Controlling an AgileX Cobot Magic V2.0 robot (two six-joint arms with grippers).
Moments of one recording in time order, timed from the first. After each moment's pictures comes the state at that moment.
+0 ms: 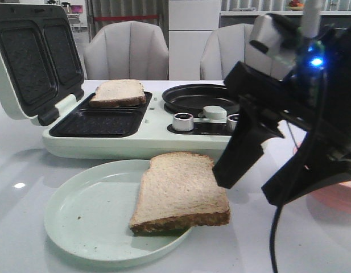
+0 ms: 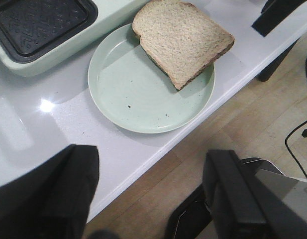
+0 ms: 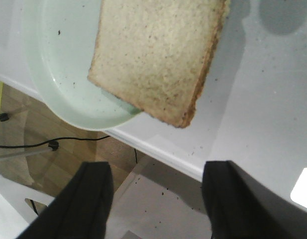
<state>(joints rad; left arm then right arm) -0.73 0.76 -0.78 -0.01 0.92 0.03 0.40 1.45 -0.78 0.69 0.66 -0.21</state>
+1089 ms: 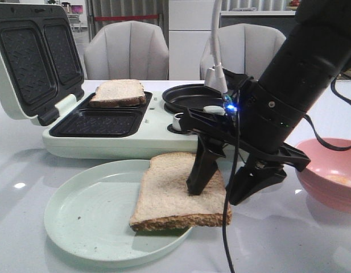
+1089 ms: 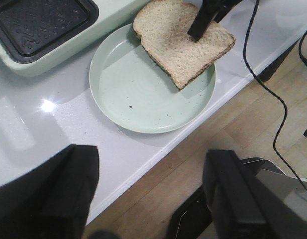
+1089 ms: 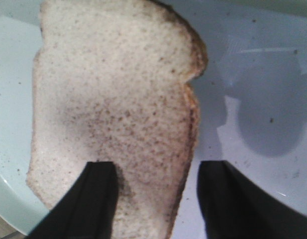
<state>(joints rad) -0.73 0.76 -0.78 0.00 0.92 0.03 0.40 1.79 -1.01 0.65 0.60 -0.21</state>
